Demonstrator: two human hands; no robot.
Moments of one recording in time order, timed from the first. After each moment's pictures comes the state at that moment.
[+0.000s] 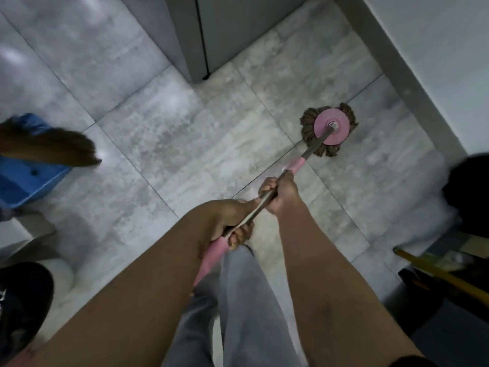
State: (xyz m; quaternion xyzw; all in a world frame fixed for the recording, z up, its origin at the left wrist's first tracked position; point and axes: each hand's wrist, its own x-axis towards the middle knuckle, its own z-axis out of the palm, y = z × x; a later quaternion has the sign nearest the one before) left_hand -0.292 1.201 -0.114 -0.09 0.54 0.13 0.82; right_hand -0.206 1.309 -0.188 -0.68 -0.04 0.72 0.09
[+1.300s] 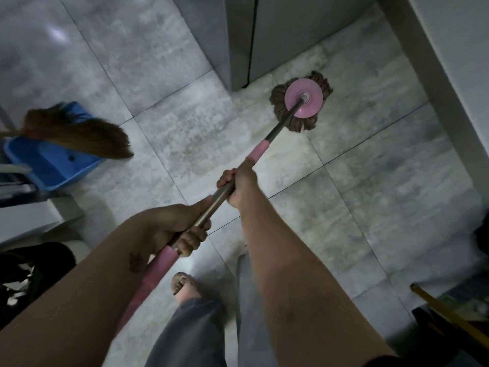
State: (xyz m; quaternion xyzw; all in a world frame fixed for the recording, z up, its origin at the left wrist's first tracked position) left_hand -0.416 1.121 -0.095 -0.23 0.54 0.22 0.78; right_hand -0.366 1.248 -0.190 -0.61 -0.11 0.78 -0.05
